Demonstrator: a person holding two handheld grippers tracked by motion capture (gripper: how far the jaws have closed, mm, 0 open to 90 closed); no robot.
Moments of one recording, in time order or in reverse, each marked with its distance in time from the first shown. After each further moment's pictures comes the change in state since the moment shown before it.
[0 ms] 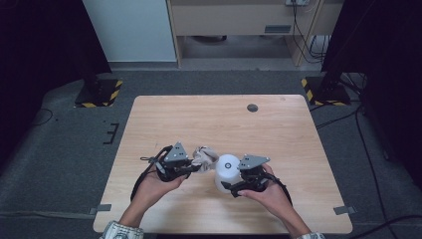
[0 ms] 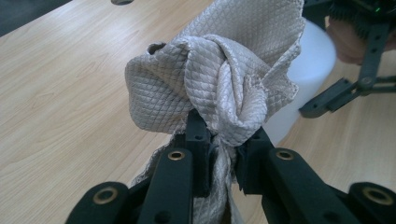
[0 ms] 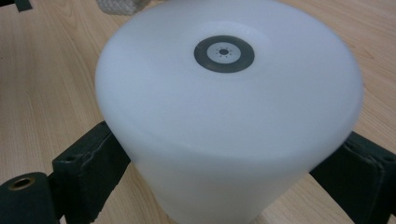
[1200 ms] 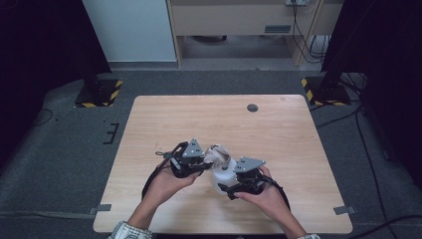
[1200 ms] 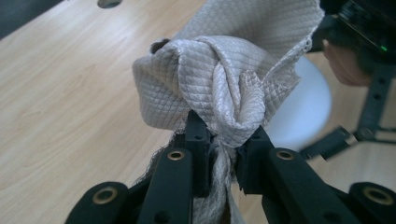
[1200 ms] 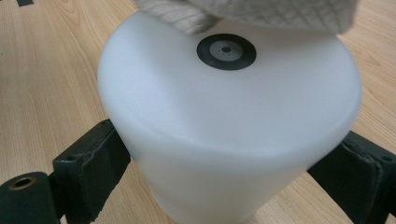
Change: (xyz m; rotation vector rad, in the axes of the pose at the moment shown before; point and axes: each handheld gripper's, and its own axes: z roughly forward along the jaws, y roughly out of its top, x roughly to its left) left arm -0.017 0.030 0.018 0.074 -0.004 0.041; right arm 0.011 0.003 0.004 0.005 -0.010 -0.025
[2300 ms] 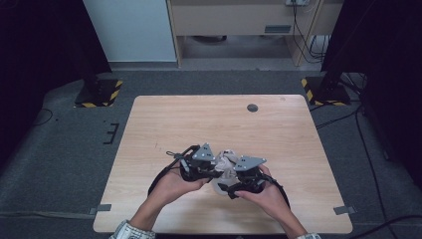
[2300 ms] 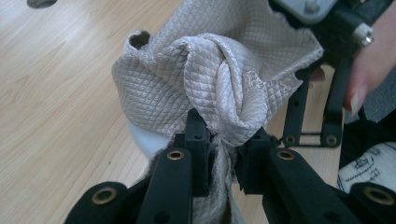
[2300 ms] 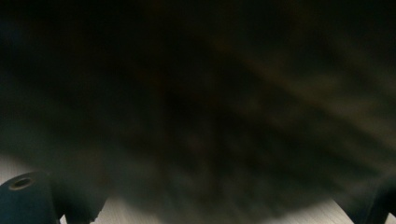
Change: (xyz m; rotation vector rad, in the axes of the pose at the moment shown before) left arm -0.017 0.022 0.016 0.026 -0.136 0.047; right arm -0.004 0.000 0.001 -0.004 0.034 0.019
